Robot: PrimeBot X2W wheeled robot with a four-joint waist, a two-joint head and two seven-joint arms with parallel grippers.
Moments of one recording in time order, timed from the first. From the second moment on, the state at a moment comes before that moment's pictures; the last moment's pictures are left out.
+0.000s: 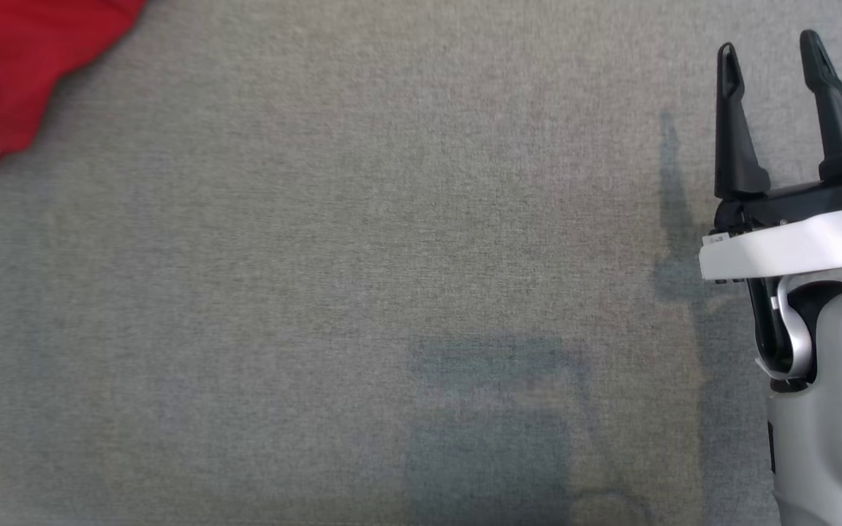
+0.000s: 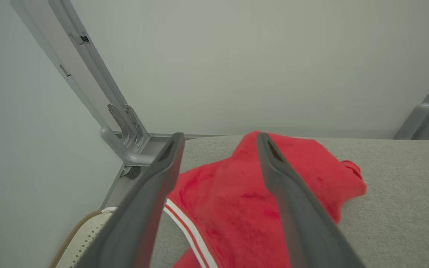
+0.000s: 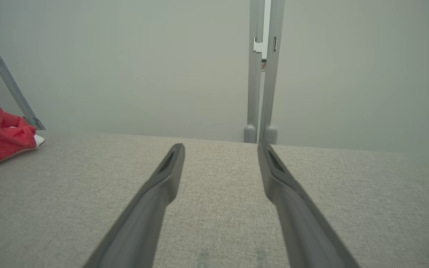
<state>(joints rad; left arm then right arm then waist) -0.89 0.58 -0.14 0.44 -0.59 -0.04 0.11 -0.41 -0.05 -0.05 -0.17 0.05 0.13 -0.03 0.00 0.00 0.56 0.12</state>
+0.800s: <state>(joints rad) -1.02 0.60 -0.16 0.67 -0.66 -0.09 0.20 -0.43 -0.05 -0.02 -0.26 0.03 0.13 -0.01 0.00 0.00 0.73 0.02</state>
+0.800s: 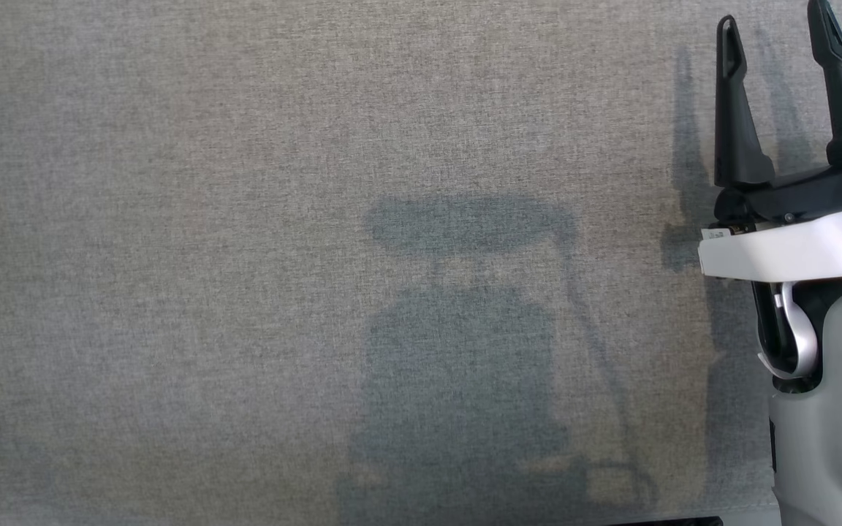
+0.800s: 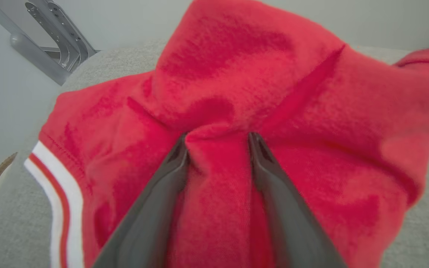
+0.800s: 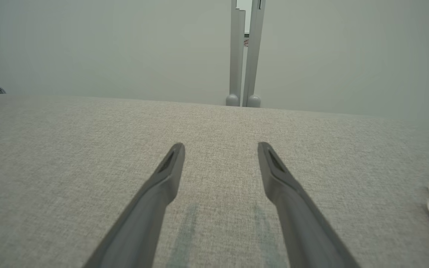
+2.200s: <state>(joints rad) -0.75 0.50 -0.37 0.13 -0.66 -0.04 0.23 -0.22 -0.05 0.01 0.06 0.17 0.13 -0.15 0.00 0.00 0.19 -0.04</state>
